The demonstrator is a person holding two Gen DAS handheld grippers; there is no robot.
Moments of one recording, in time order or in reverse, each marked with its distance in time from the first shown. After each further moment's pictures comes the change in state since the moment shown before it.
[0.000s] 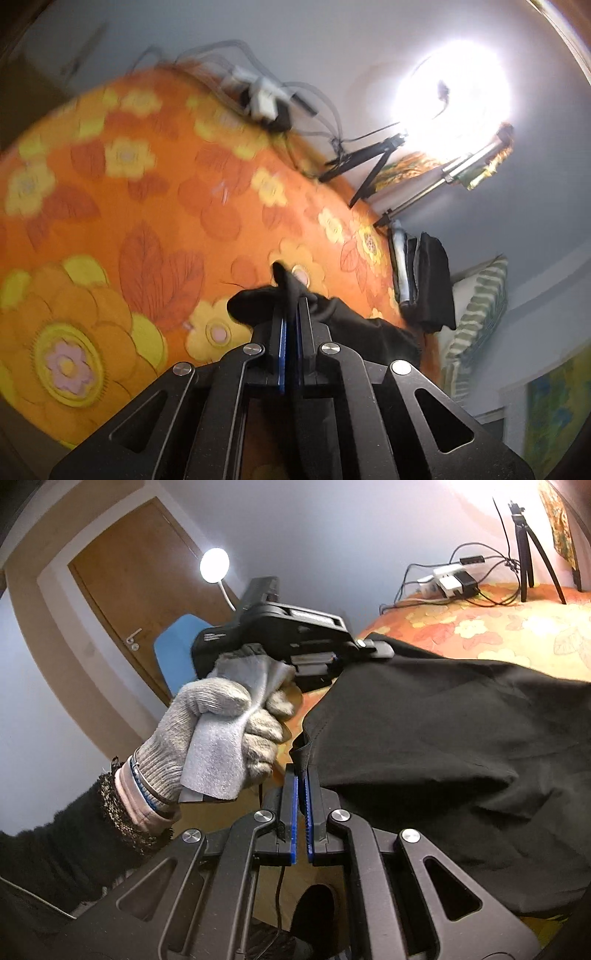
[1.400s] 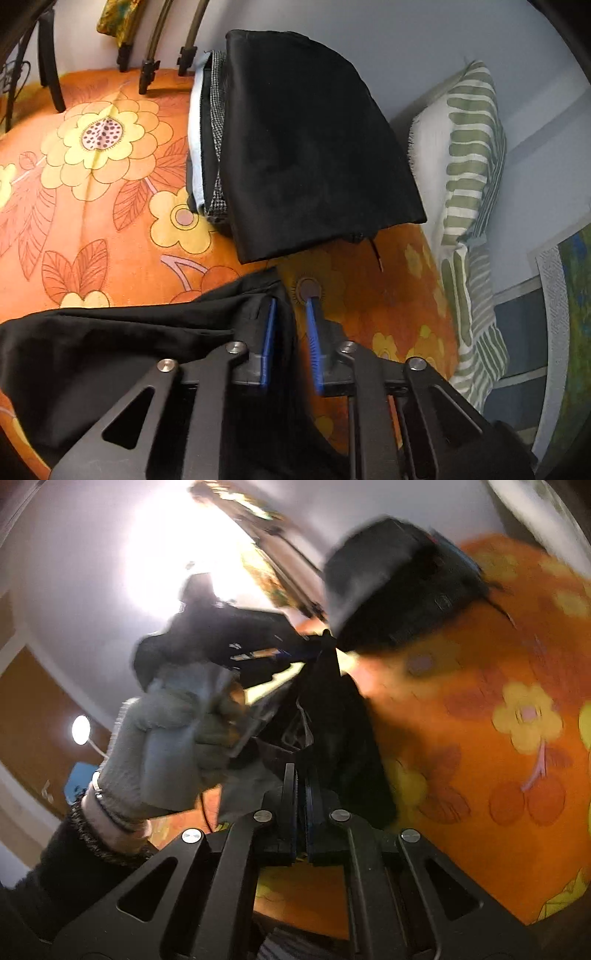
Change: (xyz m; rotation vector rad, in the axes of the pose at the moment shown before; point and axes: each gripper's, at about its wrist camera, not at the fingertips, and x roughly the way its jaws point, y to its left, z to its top) left arm 0.275 -0.325 -0.106 0.440 0.442 -0.064; right arm -0.300 -0.195 -0.068 0.498 -0.313 -0.440
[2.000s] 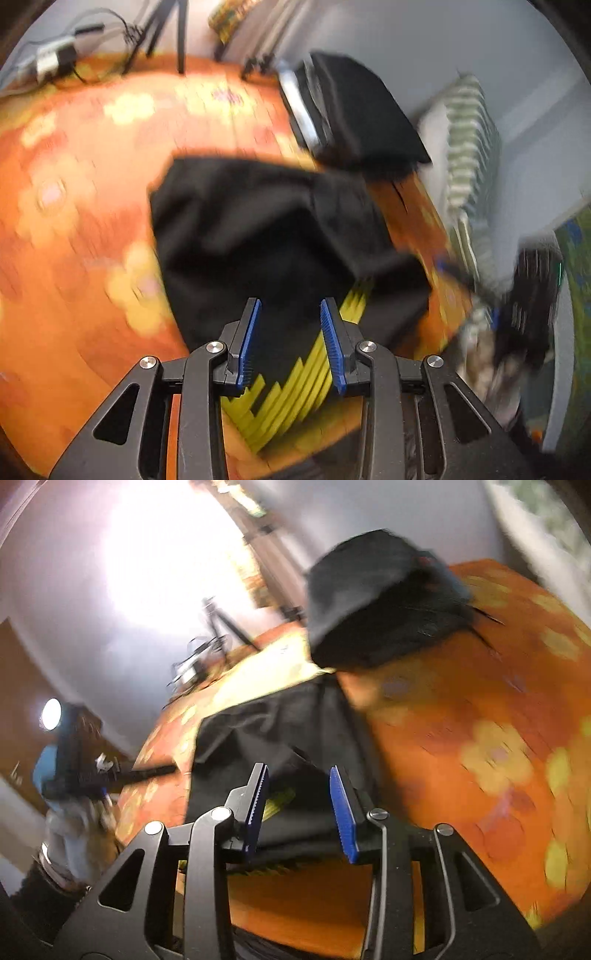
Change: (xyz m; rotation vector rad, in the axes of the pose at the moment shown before) left arm -0.105 0.082 -0.136 -0.011 -0.030 0.020; right arm 0.018 0.018 0.036 -0.136 0.027 -0.124
